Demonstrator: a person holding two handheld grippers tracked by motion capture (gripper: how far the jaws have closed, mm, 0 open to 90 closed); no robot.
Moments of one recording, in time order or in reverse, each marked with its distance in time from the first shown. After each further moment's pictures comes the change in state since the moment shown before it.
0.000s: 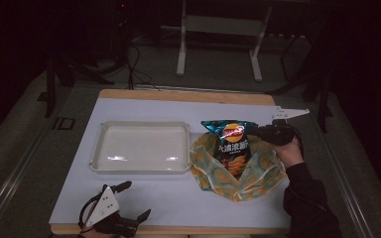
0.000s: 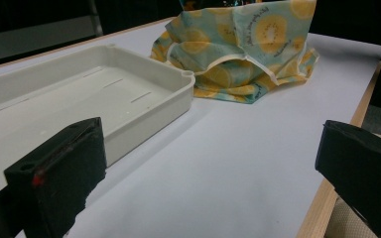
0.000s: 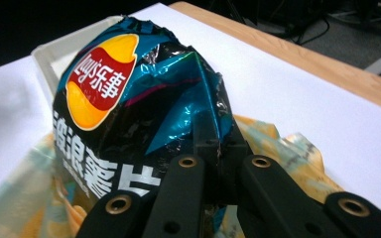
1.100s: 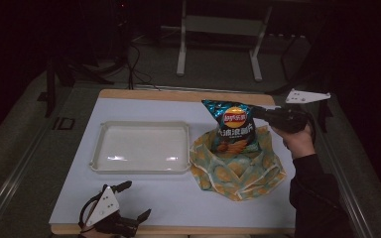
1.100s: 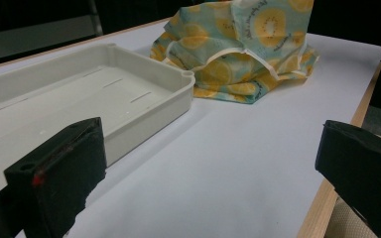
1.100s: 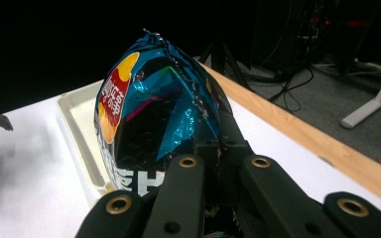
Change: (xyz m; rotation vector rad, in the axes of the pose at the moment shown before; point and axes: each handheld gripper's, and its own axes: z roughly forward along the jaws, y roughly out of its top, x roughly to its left) left arm 0.000 0.000 0.001 0.000 -0.002 -0.002; right arm 0.032 0.066 -0.042 -0.122 -0.027 -0.073
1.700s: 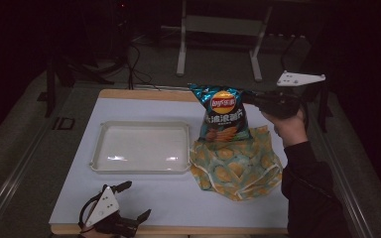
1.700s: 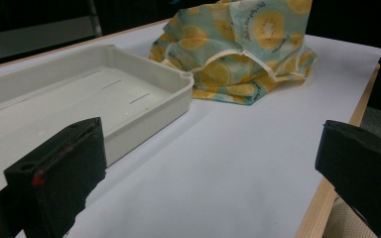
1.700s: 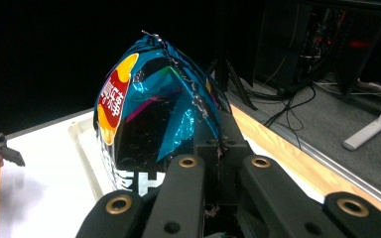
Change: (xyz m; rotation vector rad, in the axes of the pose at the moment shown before) left arm 0.000 0.000 -0.001 -0.002 -0.002 0.001; right arm 0.021 0.053 0.016 -0.035 0.010 -0.030
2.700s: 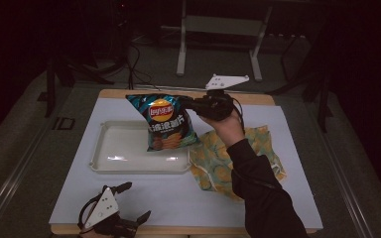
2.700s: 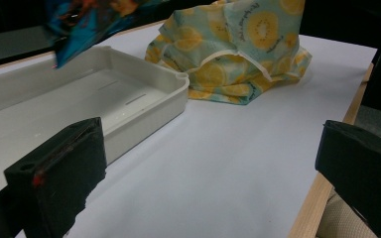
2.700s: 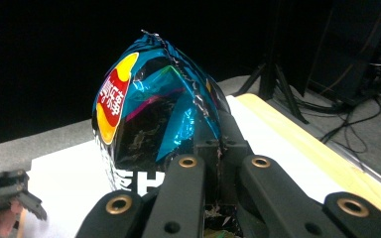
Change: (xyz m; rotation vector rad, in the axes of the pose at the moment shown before) left arm -0.002 0.000 -0.002 -0.004 -0.014 0.004; right arm 0.073 0.018 0.131 0.012 0.152 -0.029
